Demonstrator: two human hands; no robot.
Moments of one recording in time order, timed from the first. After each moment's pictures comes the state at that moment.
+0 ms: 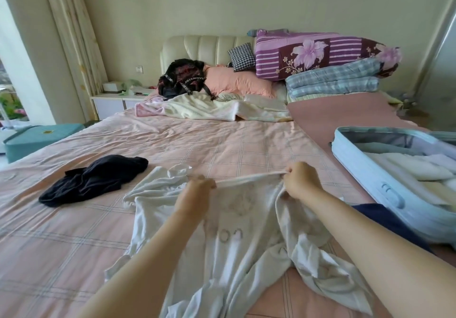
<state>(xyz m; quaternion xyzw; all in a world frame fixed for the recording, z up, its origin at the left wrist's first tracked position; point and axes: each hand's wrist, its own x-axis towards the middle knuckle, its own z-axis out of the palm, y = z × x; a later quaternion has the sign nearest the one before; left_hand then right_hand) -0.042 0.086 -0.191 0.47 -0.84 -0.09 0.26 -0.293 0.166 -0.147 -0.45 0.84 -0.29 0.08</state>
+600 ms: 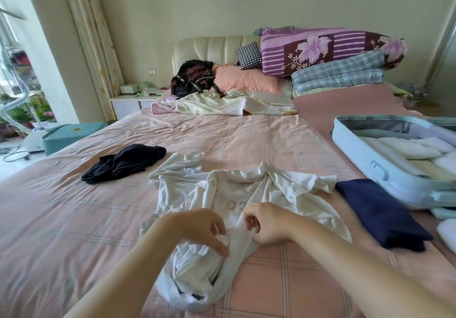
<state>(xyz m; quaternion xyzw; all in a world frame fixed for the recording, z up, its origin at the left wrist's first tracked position) 0.022 0.220 -0.173 0.42 -0.86 -0.28 -0.12 -0.191 0.291 -0.189 -0.75 0.62 -0.10 0.20</state>
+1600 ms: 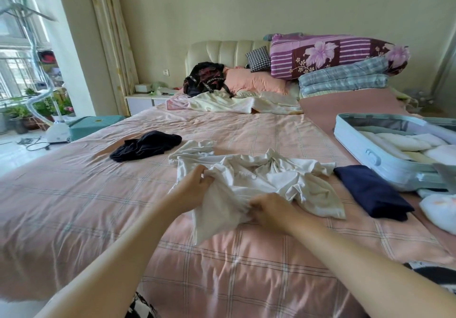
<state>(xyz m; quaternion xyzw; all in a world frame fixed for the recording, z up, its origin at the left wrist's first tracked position) 0.069 0.272 -0.175 0.50 -0.74 -0.30 0.32 -0.154 0.345 -0.213 -0.75 0.62 -0.18 0.13</state>
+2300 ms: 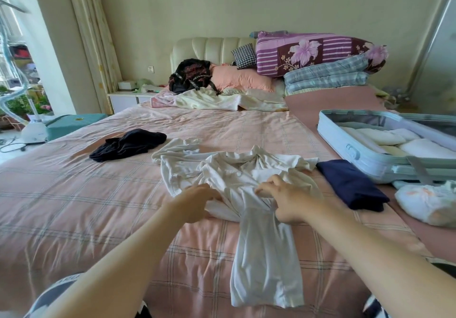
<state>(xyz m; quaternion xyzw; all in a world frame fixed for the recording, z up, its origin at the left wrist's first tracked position) 0.042 0.262 -0.210 0.39 -0.92 -0.08 0.02 -0.218 0.369 -0.191 -0.72 0.69 -0.02 0.06</state>
